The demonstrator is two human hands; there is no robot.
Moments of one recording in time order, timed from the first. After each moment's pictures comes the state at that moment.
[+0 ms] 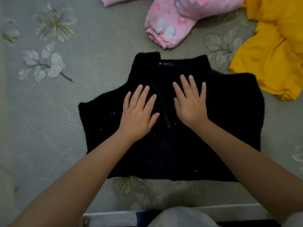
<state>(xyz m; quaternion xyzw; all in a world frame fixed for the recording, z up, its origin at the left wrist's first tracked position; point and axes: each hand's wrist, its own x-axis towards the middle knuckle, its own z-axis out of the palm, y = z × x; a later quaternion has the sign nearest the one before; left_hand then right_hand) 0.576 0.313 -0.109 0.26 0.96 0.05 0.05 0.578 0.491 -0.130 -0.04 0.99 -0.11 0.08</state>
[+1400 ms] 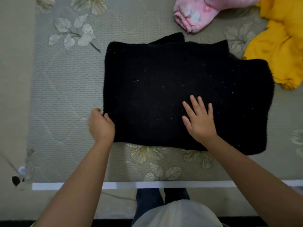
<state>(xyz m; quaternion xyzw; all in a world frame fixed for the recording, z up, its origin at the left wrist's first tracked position) 0.690 0.166 -0.128 -0.34 0.90 0.25 0.10 0.705 0.440 -0.125 -0.04 0.97 -0.11 0.19</state>
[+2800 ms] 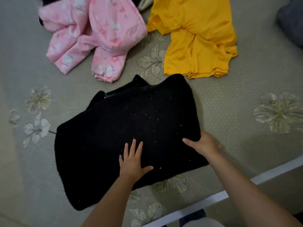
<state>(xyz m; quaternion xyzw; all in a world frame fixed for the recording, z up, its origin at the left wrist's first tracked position) 0.687 0.380 -0.126 0.14 0.89 -0.02 0.43 0.749 0.620 -0.135 0.44 0.74 -0.42 0.27</state>
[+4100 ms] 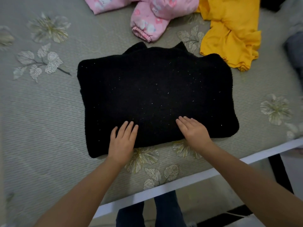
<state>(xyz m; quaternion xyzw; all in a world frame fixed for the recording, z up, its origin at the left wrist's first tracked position) 0.726 0.212 -0.133 0.28 0.93 -0.03 0.24 0.771 0.451 -0.105 -0.09 0.99 -0.02 0.04</state>
